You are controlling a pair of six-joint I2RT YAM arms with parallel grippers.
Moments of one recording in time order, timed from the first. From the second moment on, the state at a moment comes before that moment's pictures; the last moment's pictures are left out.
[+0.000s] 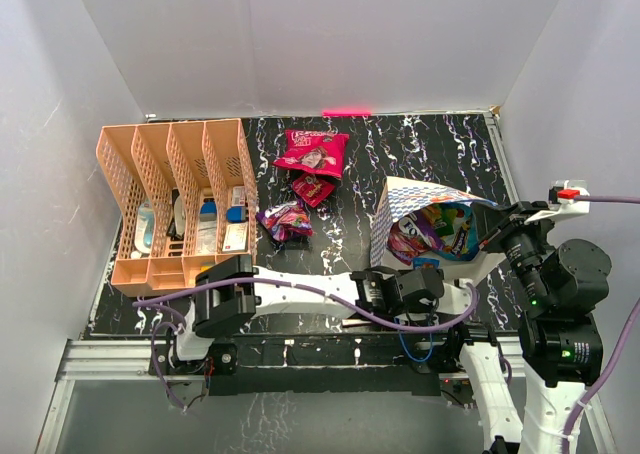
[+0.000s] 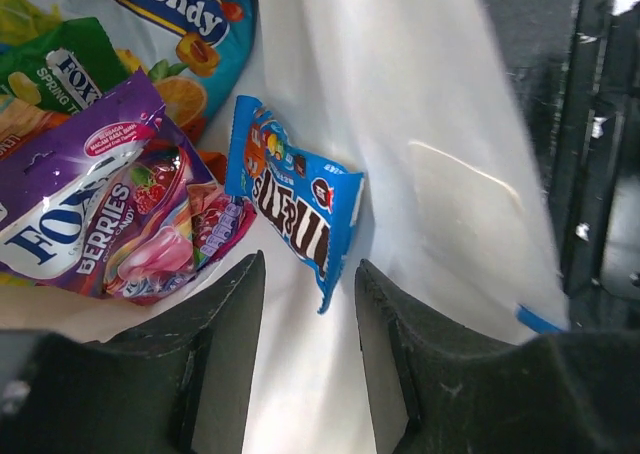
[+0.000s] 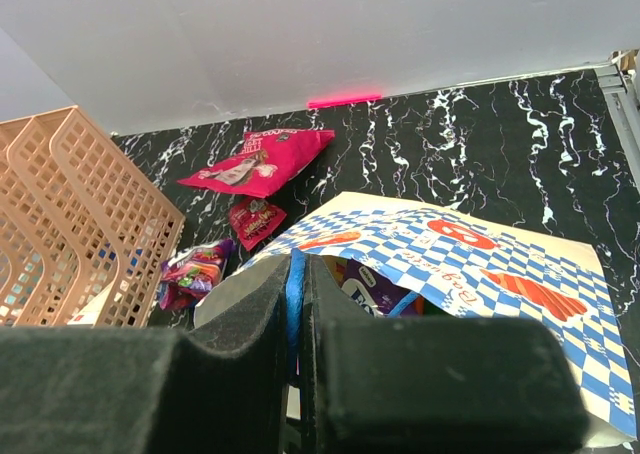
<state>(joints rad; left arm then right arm) -1.45 1.98 1.52 -0.24 -0.30 0.39 -0.08 0.46 1.14 -0.72 -0.26 0.30</state>
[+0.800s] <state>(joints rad) -1.40 2.13 1.50 -0.06 -0.35 0.41 -0.08 0.46 1.14 -0.72 -0.29 0.32</state>
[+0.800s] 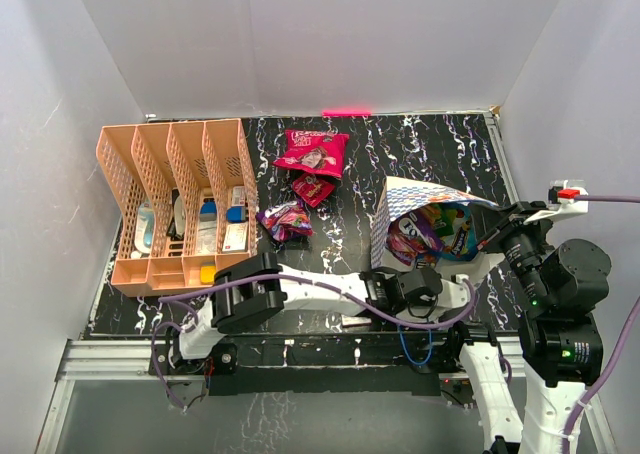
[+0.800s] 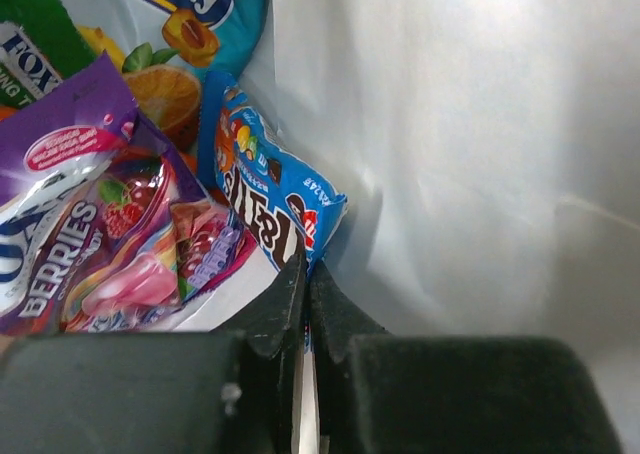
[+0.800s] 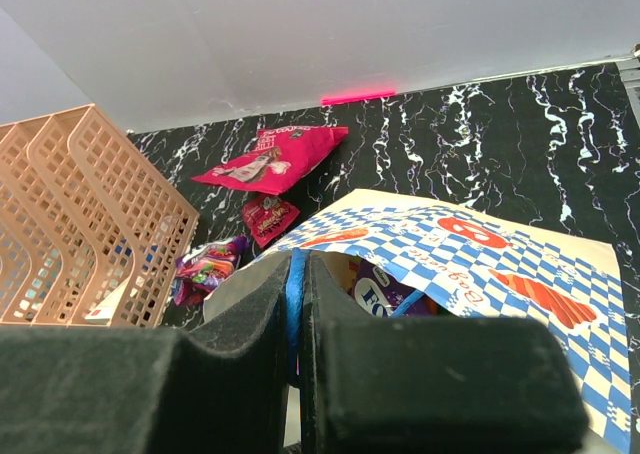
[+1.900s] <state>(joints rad) -1.39 1.03 1.38 -0.44 -0.47 0.25 -0.08 0.46 1.12 -0.71 -0.25 0.29</state>
